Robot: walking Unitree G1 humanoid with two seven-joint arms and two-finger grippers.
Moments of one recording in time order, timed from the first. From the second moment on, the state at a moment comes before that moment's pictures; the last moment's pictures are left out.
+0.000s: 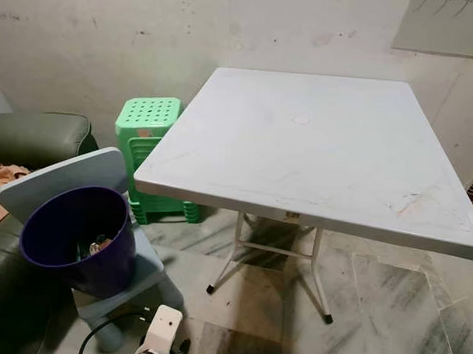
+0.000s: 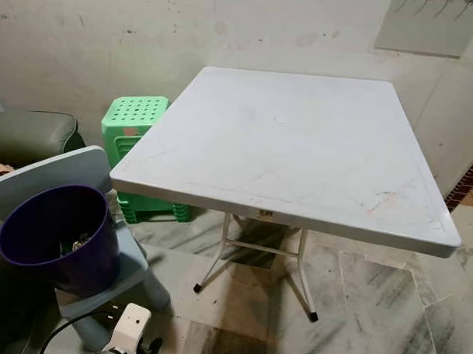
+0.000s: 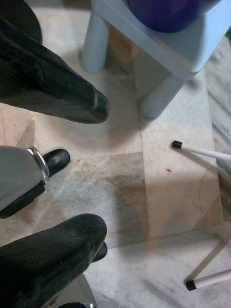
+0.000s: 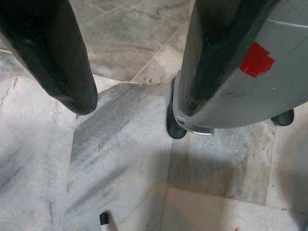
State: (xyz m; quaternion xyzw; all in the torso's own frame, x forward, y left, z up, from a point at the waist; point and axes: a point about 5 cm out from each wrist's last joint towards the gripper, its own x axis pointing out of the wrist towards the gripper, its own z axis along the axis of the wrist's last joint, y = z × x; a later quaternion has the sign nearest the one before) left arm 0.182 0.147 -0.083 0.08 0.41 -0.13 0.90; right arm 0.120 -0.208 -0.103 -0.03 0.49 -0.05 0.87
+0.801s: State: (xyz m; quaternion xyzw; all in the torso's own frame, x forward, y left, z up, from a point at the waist) left arm 0.179 0.143 -0.085 0.09 0.41 -0.15 0.89; right arm 0.120 -0.208 -0.103 -0.04 0.50 -0.03 0.87
